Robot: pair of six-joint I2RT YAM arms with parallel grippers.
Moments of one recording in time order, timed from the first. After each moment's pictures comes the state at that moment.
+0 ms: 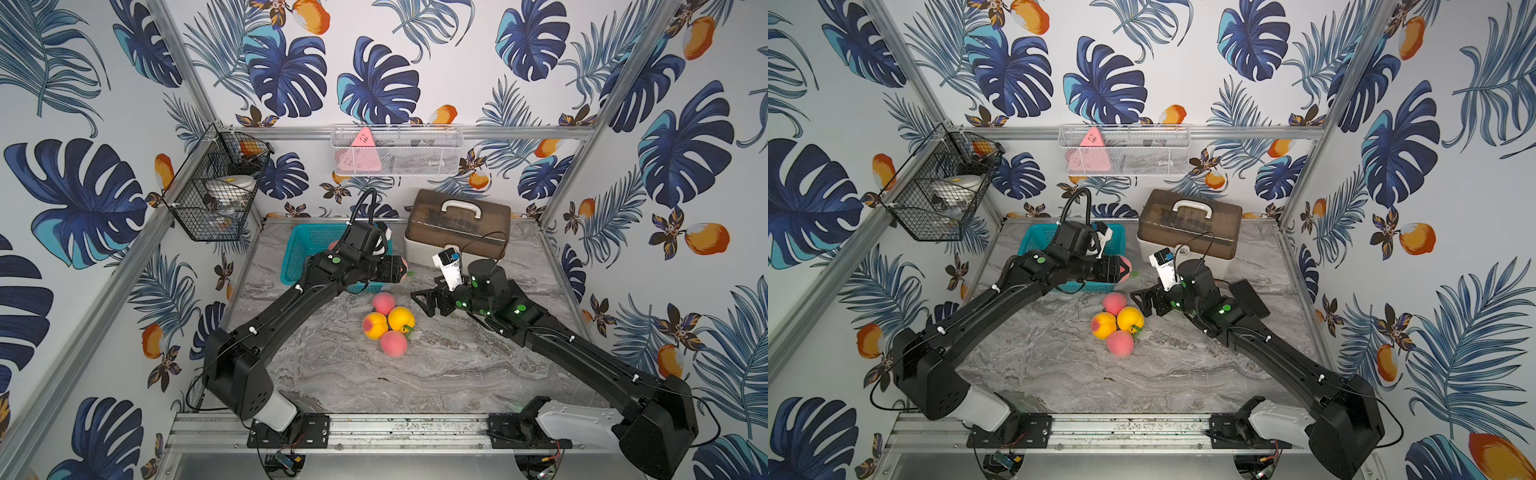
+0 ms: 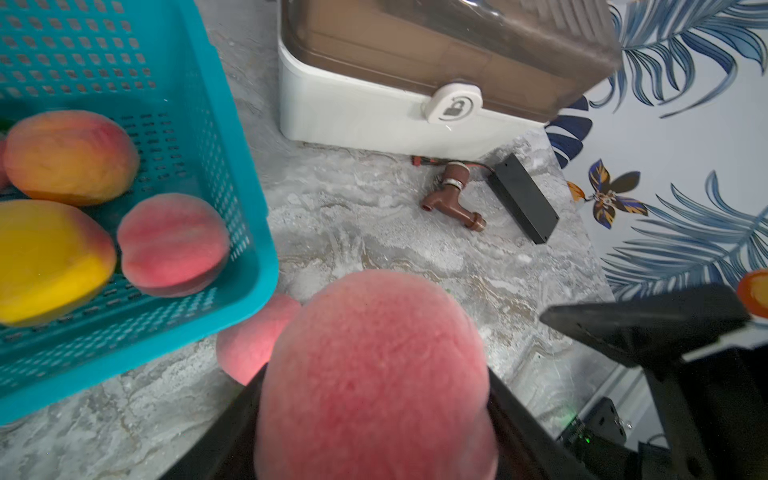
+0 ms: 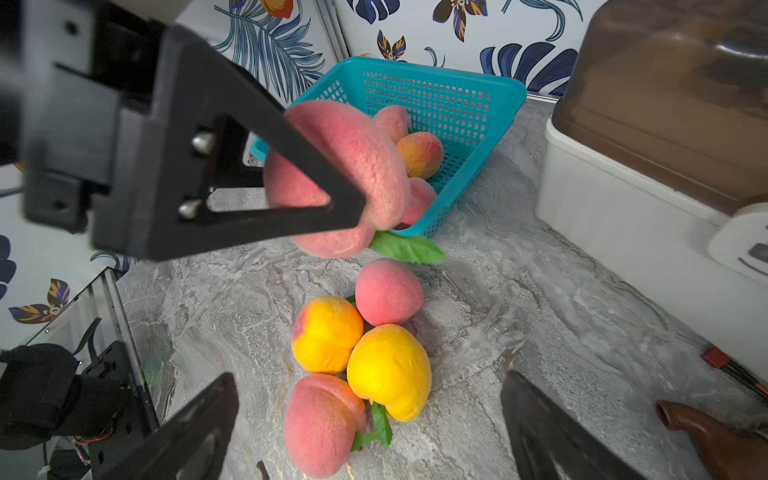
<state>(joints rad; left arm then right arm) -0.48 1.56 1.45 -0.65 0.18 -0.42 0.64 1.21 0.94 -0.22 -0.22 0.19</state>
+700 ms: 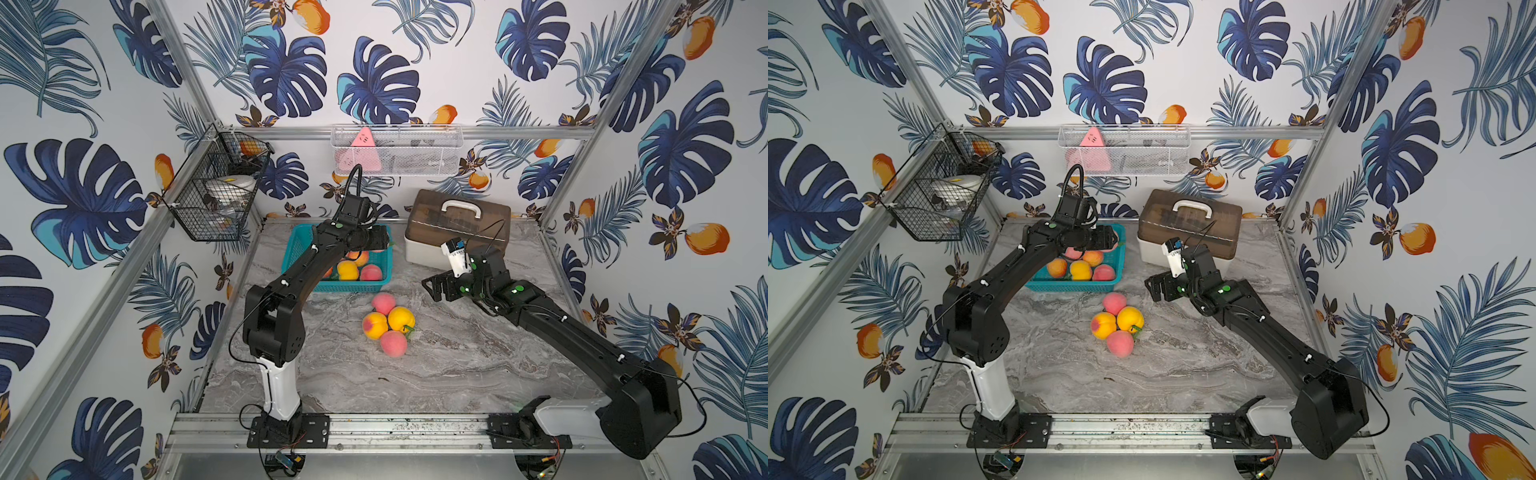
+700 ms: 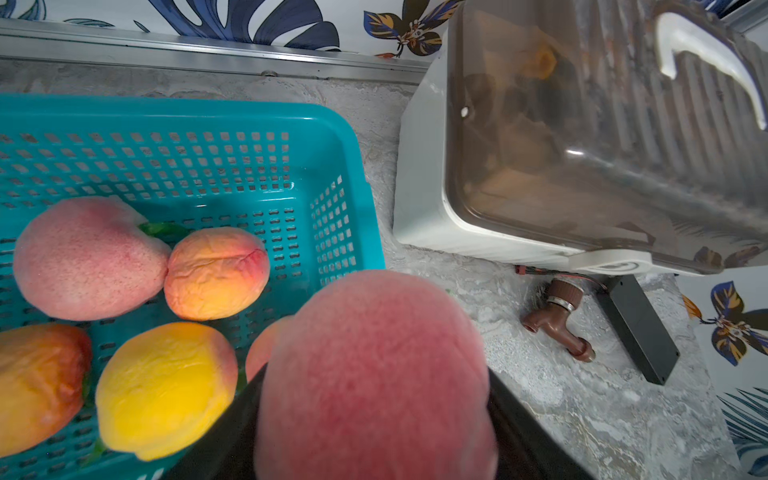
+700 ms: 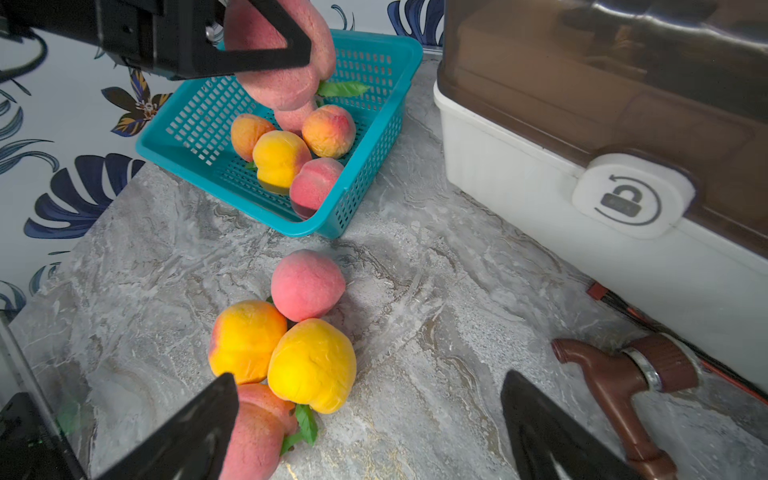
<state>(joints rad) -0.30 1.92 1.78 -0.66 0.12 -0.37 0.53 1.33 1.06 -0.37 -0.12 0.17</state>
